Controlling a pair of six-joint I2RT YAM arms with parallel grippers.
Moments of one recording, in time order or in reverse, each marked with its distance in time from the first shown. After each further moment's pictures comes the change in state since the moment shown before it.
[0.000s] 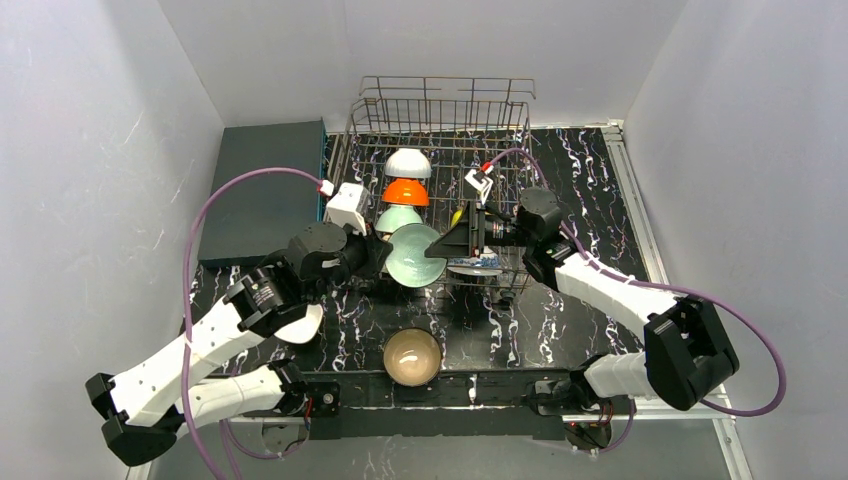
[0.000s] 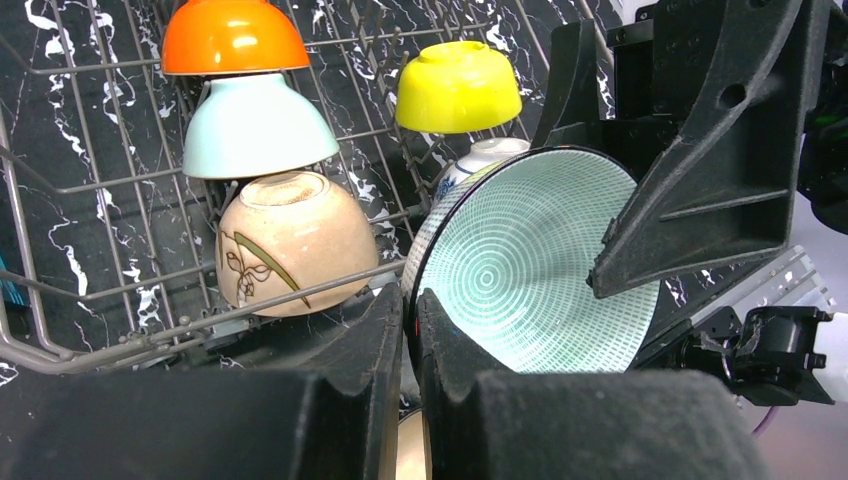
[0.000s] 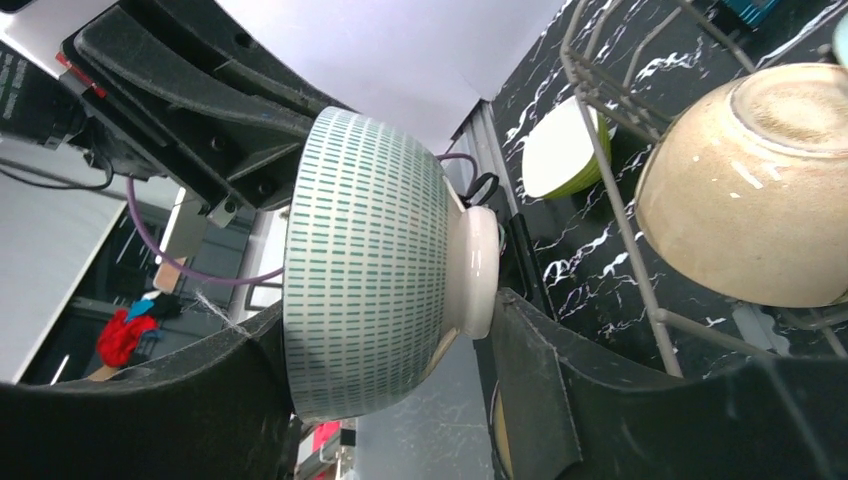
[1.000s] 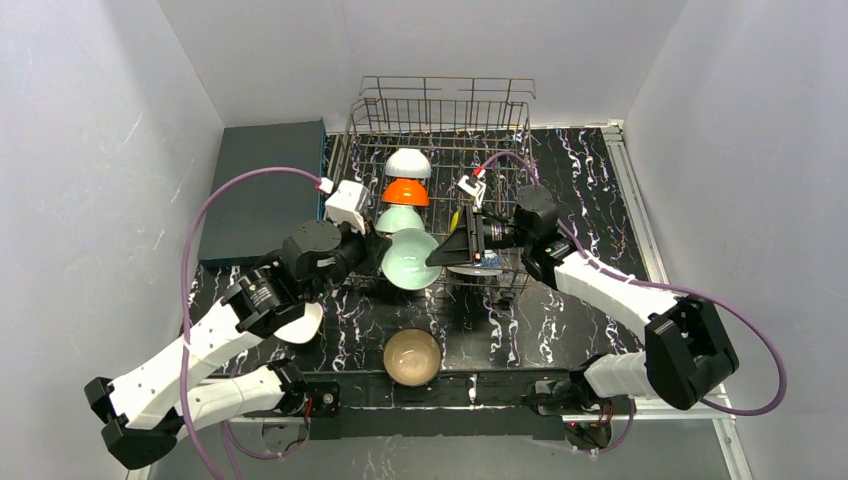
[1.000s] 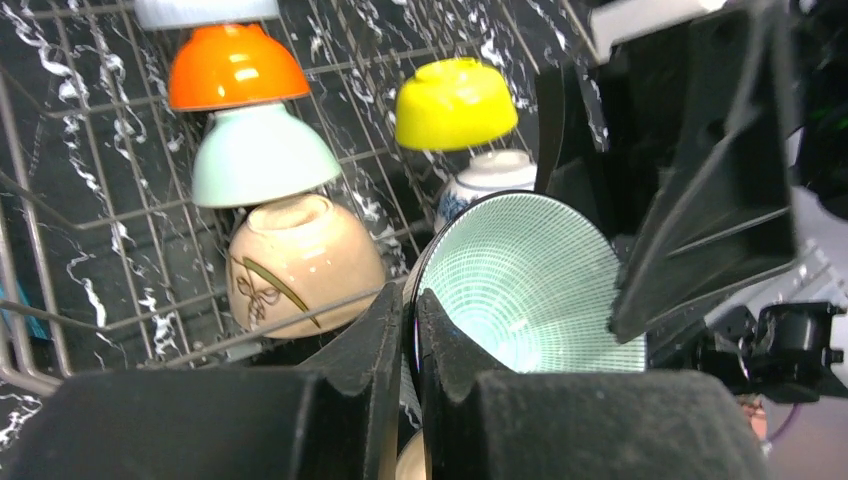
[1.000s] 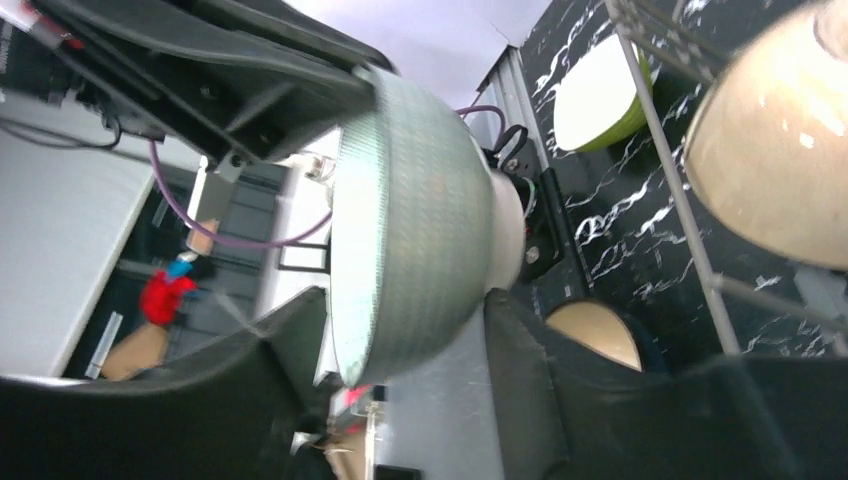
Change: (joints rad) left arm 0.021 -0.021 0.001 0.055 0.011 0.082; right arm 0.002 0.007 0.010 -0.074 -0.088 0.033
